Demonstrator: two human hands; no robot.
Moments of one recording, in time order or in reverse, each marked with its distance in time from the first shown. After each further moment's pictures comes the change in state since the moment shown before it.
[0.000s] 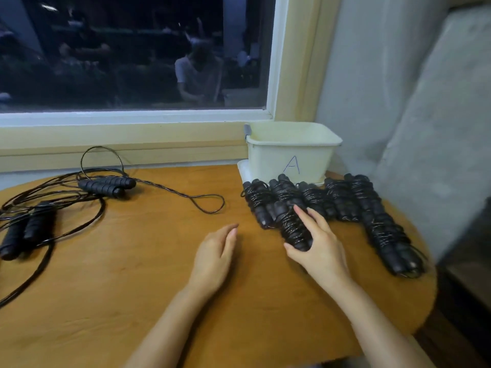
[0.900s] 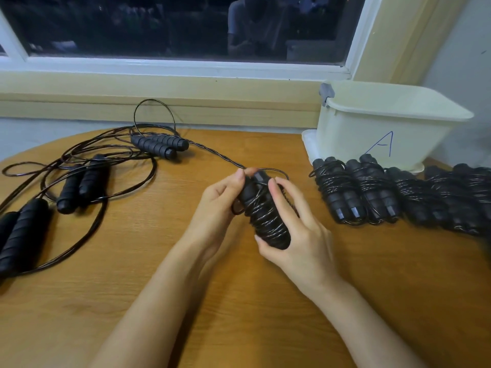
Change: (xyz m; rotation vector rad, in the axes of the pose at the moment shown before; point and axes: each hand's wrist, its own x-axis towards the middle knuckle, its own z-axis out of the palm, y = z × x) left_hand 0.032 -0.020 -0.088 -0.804 -0.028 -0.264; right_hand 0.021 -0.097 0.104 0.125 0.116 -0.559
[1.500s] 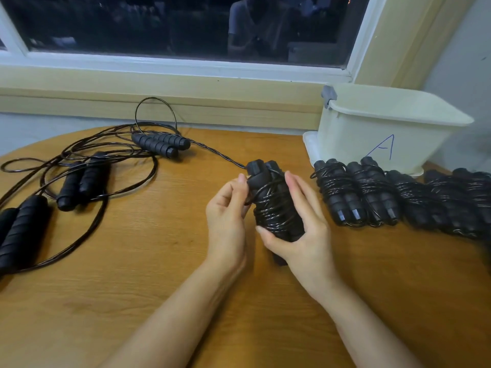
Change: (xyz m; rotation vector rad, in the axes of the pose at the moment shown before) left_hand -0.011 -0.015 0.035 -0.350 0.320 0.181; right_hand 0.006 -0.004 0.004 0.391 0.094 0.140
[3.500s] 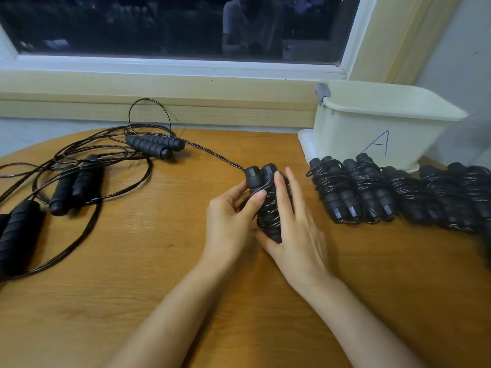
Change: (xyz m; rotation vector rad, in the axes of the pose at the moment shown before) left_hand 0.003 0.004 -0.004 0.448 -0.122 0.058; right_hand -0.003 0.009 0.006 -0.525 -0.175 0.050
